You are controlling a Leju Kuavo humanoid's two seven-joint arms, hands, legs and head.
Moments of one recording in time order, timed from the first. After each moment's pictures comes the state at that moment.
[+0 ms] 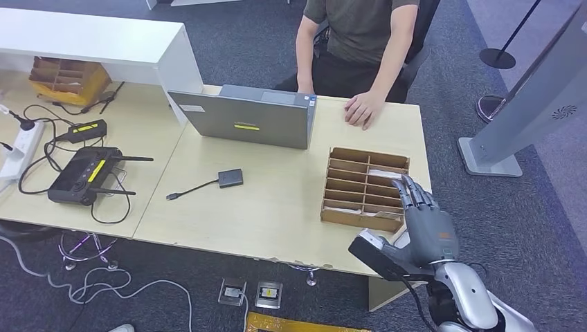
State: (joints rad) left arm -0.12 0.14 -1.15 -0.23 0.94 0.34 0.05; right arm -0.51 -0.59 0.91 -1.57 0.97 -0.28 0.55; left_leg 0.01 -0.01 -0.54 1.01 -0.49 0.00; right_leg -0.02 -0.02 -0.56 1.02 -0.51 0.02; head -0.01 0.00
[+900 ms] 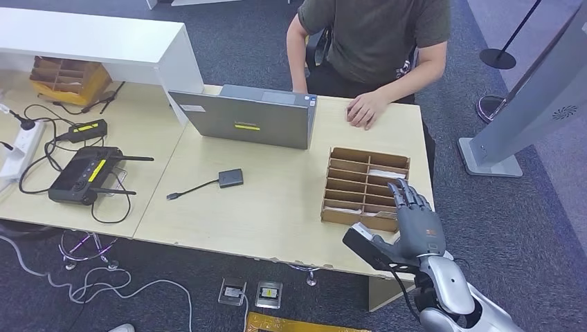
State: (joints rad) left arm -0.12 0.14 -1.15 -0.23 0.94 0.35 0.07; right arm -0.50 -0.49 0.89 -1.37 1.00 -0.28 0.52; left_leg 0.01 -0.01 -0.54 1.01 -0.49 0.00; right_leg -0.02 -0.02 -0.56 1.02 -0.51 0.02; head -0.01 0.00
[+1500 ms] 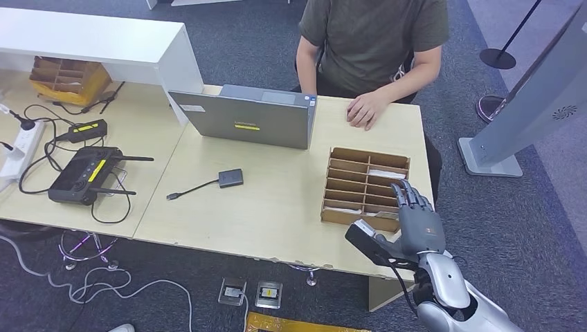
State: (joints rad) left arm -0.12 0.13 -1.15 -0.23 0.94 0.35 0.07; right arm -0.51 -0.46 0.89 -1.28 0.99 -0.29 0.52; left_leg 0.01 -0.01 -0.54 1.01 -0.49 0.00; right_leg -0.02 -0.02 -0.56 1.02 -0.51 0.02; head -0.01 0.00
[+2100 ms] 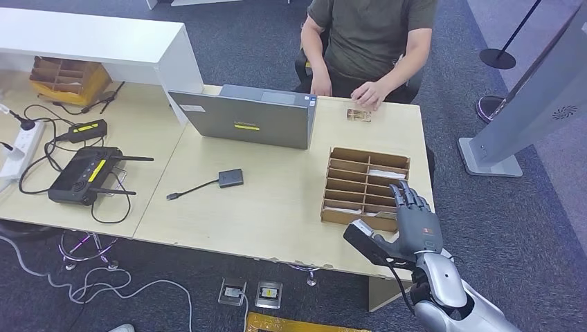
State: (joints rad) left arm -0.13 0.13 -1.15 -0.23 0.93 0.34 0.07; right arm -0.51 -0.45 0.88 -1.26 0.99 -0.29 0.52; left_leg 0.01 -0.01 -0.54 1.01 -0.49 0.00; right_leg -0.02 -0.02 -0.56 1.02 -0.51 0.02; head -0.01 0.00
